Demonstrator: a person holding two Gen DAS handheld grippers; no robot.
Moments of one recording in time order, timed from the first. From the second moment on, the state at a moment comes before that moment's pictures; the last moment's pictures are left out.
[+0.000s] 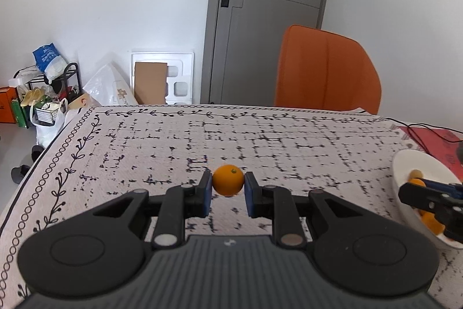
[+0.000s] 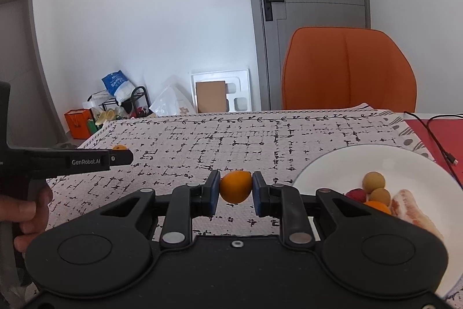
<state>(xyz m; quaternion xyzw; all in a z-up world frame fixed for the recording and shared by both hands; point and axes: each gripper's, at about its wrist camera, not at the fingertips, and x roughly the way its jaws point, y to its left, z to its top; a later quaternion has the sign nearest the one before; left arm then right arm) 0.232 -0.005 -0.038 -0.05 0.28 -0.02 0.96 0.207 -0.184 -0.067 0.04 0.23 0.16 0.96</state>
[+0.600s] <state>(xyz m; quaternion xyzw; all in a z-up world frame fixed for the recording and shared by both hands) 0.208 -0.061 -0.028 -0.04 0.27 -0.08 0.96 0.177 -0.231 -0.067 0.07 0.22 0.12 0.97</state>
